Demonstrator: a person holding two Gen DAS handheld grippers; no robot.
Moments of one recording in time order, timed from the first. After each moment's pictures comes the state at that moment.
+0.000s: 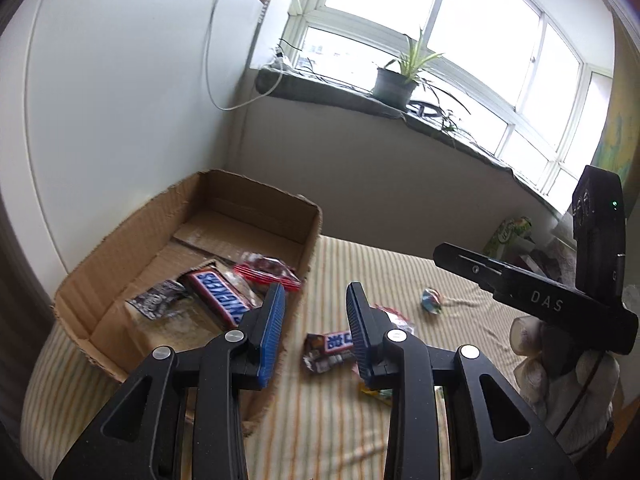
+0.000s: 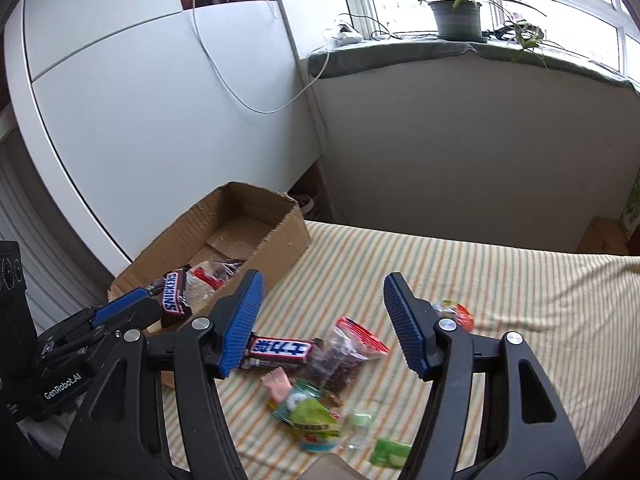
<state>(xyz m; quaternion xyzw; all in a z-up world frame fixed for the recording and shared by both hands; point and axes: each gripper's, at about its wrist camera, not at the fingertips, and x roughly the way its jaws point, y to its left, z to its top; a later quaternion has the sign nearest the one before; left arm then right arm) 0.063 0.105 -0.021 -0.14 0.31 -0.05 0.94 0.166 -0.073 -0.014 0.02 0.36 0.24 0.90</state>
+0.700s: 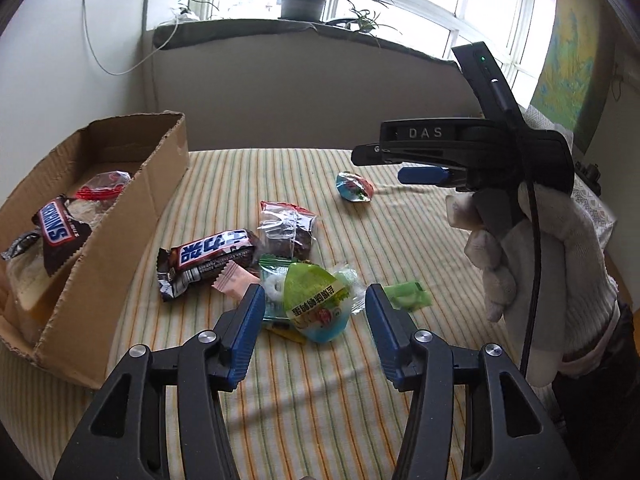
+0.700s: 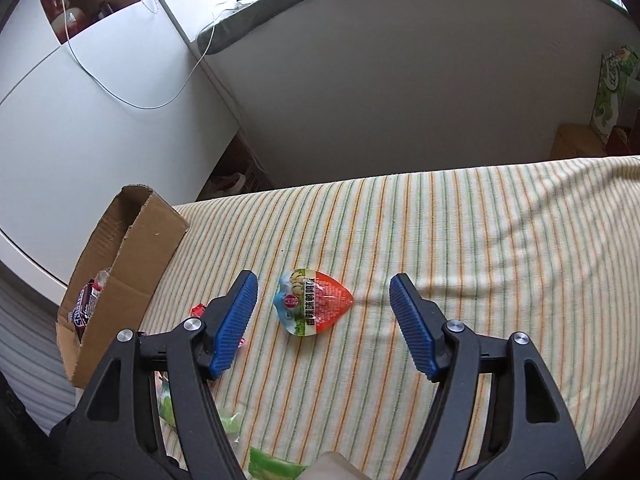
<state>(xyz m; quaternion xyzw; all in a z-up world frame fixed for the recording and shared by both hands) 0.058 -0.002 -0.072 -0.03 0.39 -0.13 0.91 0.226 -0.163 -0.089 0.11 0.45 0.16 0.87</state>
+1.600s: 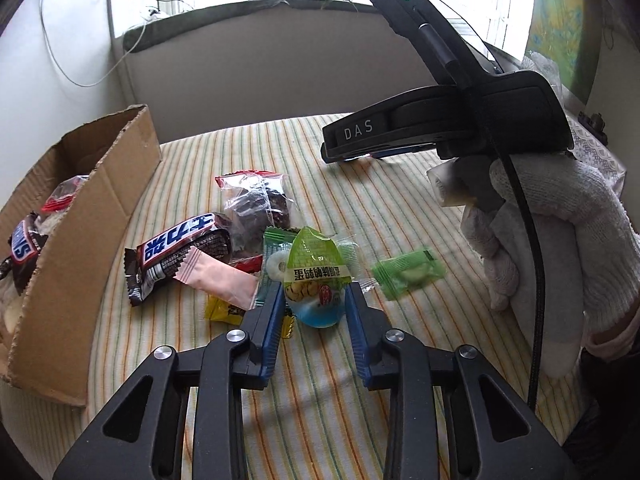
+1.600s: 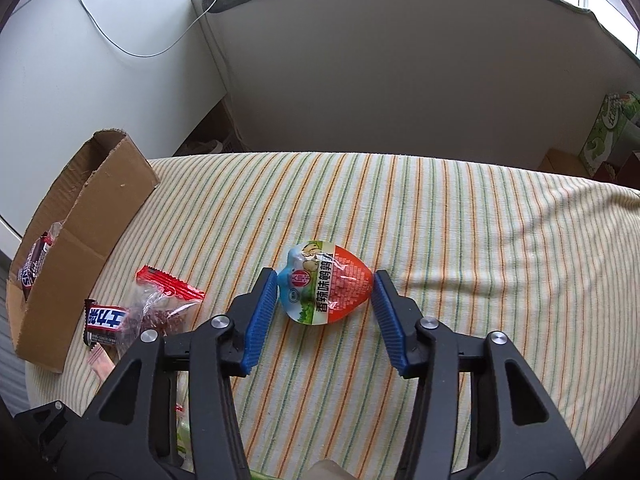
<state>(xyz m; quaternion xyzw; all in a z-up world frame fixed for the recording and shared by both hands) 0.072 -0.032 -0.094 0.04 0.41 -0.13 0.90 0.226 -0.126 -0.109 0.01 0.46 0.13 0.88</state>
